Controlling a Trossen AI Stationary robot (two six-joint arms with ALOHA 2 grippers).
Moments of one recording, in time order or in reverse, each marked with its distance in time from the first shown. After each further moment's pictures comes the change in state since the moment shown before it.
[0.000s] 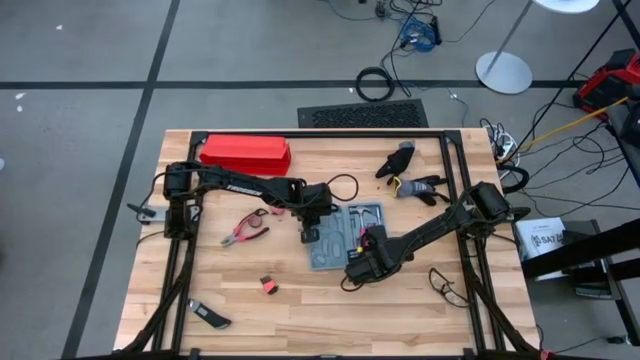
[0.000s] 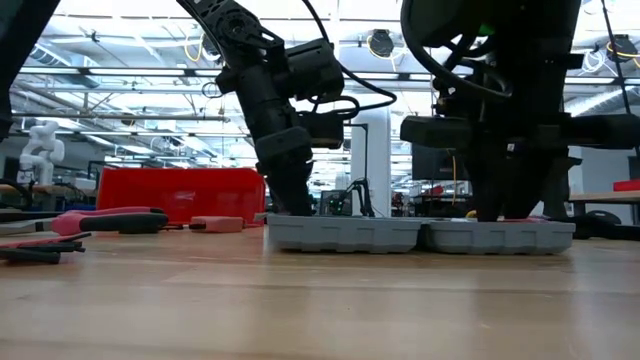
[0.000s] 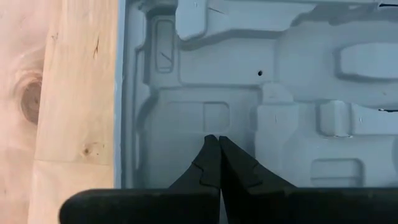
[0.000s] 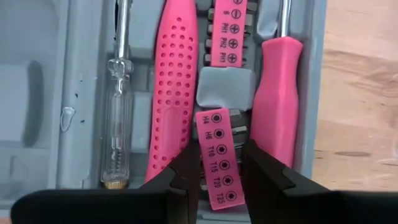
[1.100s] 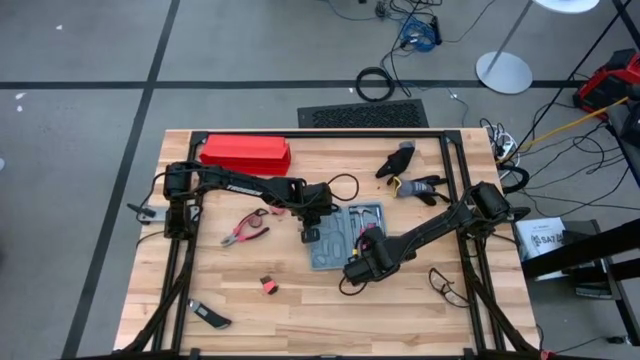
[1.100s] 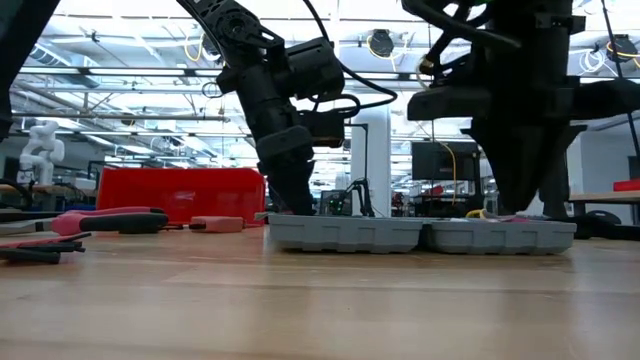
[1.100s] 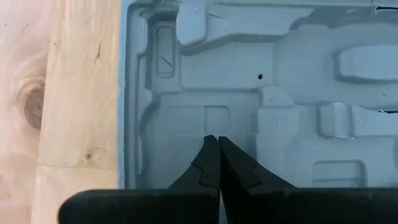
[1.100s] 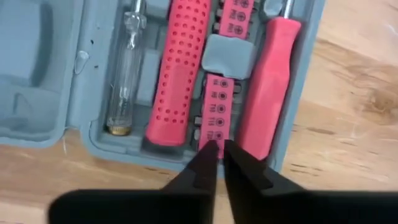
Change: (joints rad) left arm 0.000 -0.001 0.000 0.009 -0.004 0.011; right arm 0.000 -0.003 0.094 -0.129 -0.105 -0.152
